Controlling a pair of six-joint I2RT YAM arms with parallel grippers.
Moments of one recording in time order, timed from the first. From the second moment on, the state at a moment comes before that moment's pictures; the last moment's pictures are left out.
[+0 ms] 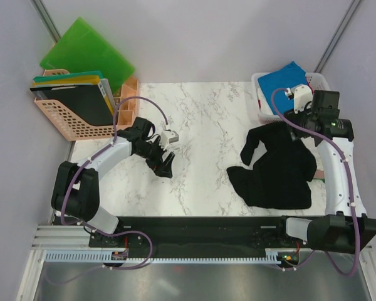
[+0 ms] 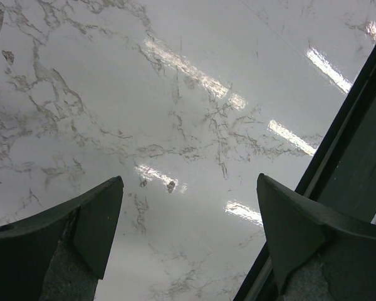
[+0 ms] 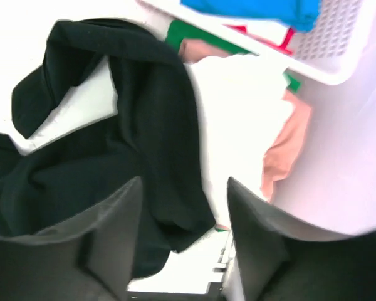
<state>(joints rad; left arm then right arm) -0.34 1.54 1.01 -0.68 0.63 0.50 -0.13 1.26 1.35 -0.87 -0.04 -0.48</state>
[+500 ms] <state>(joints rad) -0.34 1.54 1.01 -0.71 0.62 0.50 -0.19 1.22 1.22 -0.96 -0.02 -0.58</state>
